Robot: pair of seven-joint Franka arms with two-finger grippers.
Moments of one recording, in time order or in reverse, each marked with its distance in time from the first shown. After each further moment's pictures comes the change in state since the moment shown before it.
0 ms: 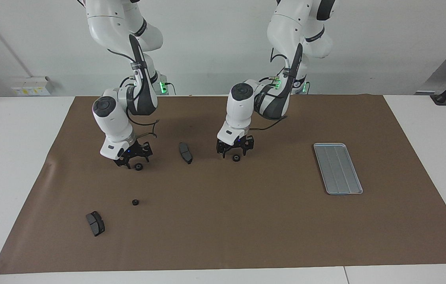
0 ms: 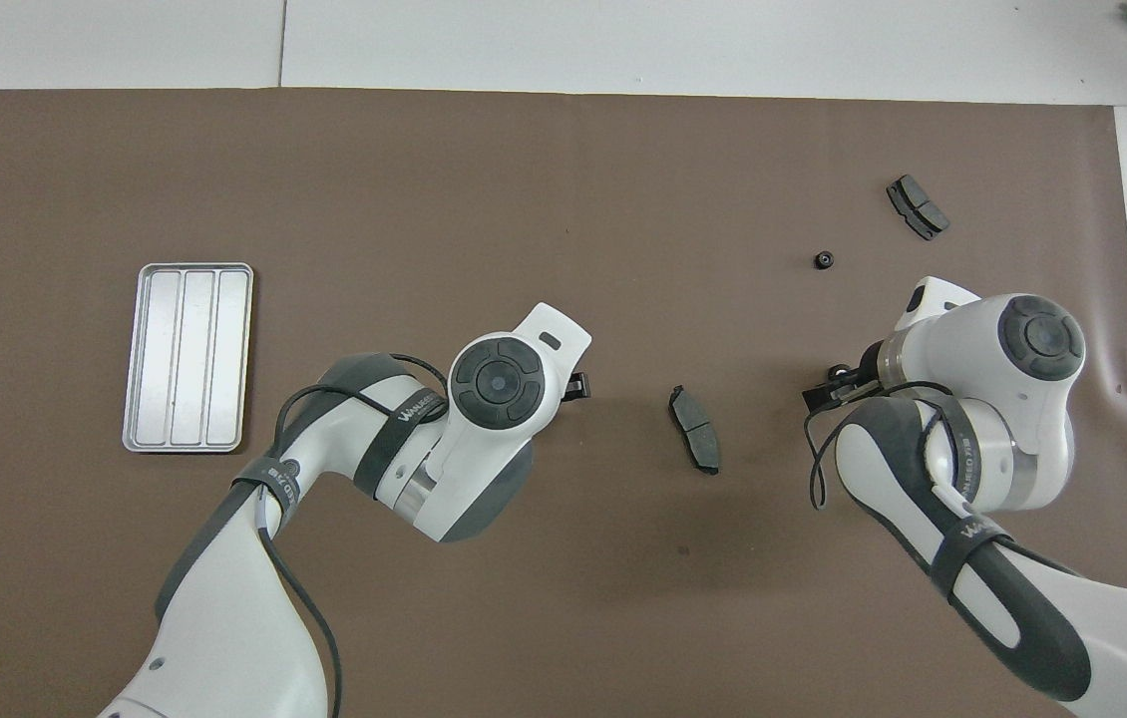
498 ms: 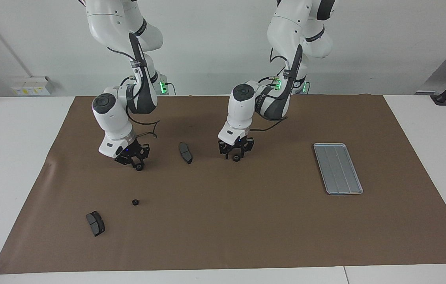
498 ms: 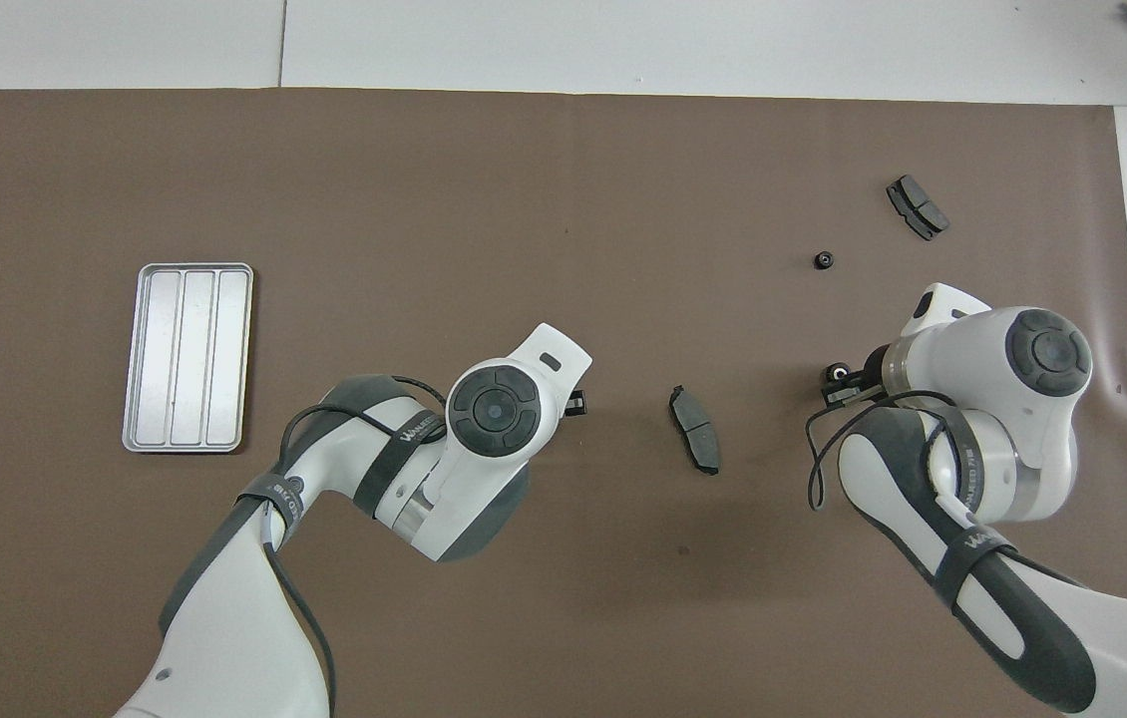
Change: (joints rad) left arm 0.000 -0.001 0.001 -0.030 0.000 0.036 0.012; right arm 0.009 -0.018 0.003 -0.005 0.001 0.012 0.068
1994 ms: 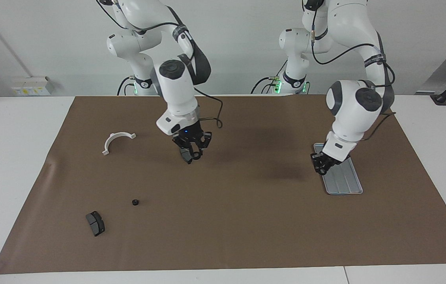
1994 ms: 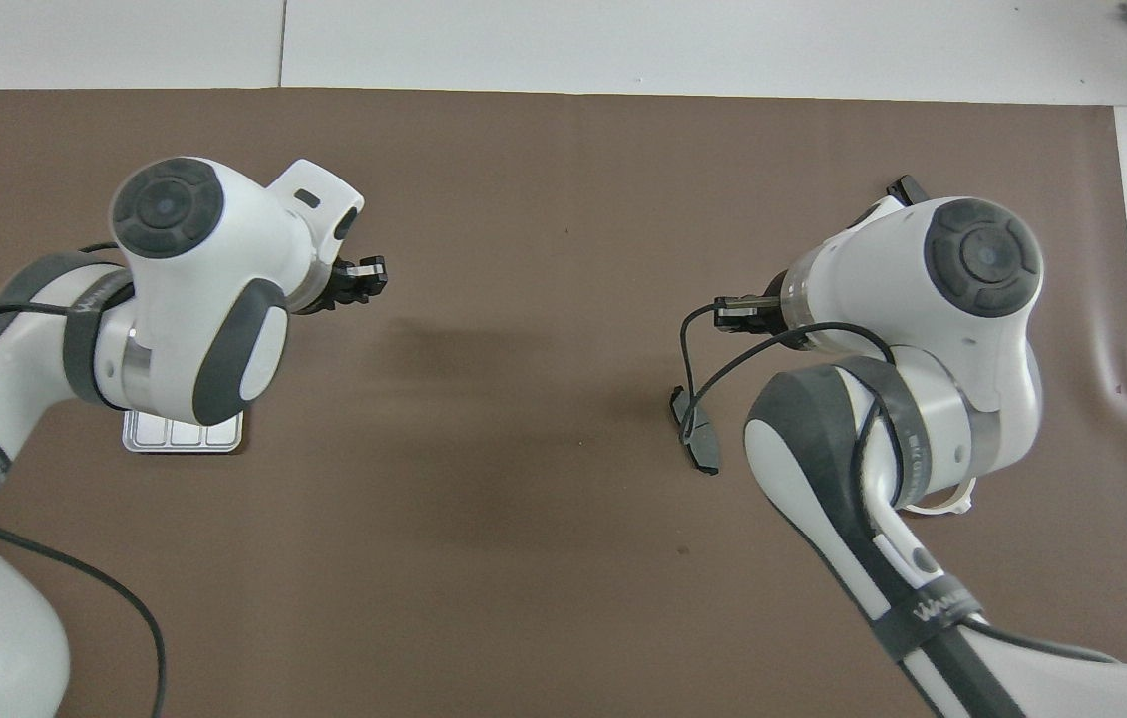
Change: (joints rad) left arm 0.590 -0.093 0.031 0.137 -0.052 -0.294 0.704; right arm 0.425 0.070 0.020 0.367 0.000 -0.157 0.895
